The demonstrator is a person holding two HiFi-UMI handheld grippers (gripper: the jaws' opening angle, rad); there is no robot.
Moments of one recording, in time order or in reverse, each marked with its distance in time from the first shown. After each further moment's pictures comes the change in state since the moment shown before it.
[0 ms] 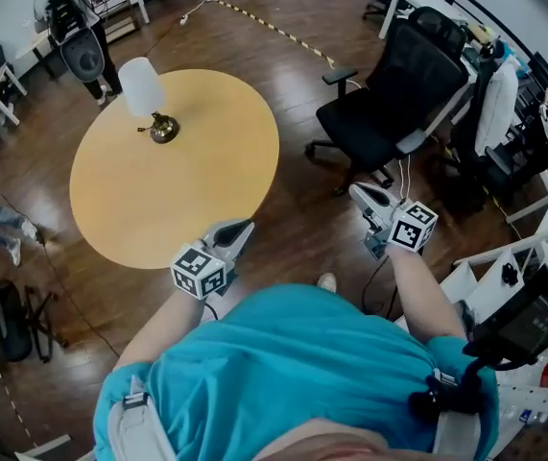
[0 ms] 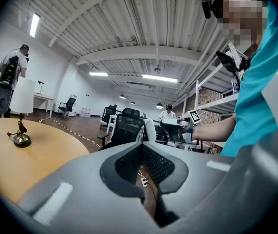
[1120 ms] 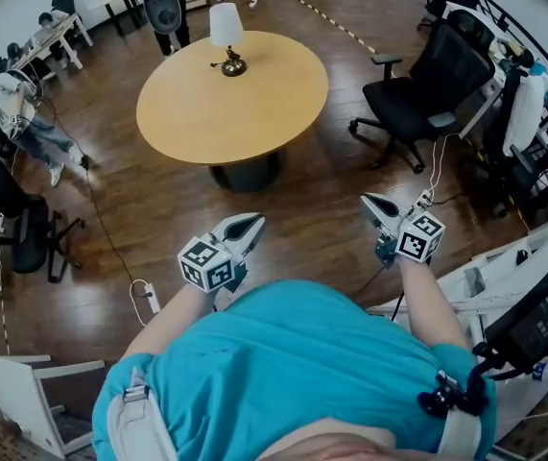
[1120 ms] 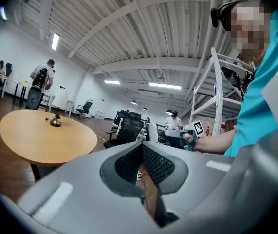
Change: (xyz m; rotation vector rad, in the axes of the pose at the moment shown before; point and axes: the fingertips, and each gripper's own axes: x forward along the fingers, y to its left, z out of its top) left arm -0.207 -0.261 -0.023 -0.046 -0.054 0.172; right arm -0.158 0.255 -0.097 -0.065 0.083 0.169
